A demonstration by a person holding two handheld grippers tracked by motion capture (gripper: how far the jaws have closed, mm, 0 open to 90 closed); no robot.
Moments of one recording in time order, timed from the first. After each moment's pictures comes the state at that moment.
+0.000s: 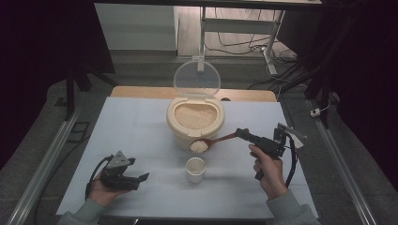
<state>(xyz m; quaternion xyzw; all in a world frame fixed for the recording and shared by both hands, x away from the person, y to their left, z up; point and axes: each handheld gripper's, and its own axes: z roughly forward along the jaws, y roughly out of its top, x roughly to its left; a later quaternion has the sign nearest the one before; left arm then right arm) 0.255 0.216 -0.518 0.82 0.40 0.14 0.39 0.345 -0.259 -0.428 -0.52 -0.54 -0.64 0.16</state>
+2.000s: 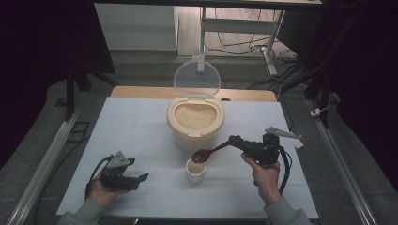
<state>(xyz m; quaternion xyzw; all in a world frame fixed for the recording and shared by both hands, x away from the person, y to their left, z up) 0.255 0.217 -0.519 0.82 0.40 0.14 0.38 0.324 -0.235 -0.420 -0.42 -0.68 -0.60 0.00</state>
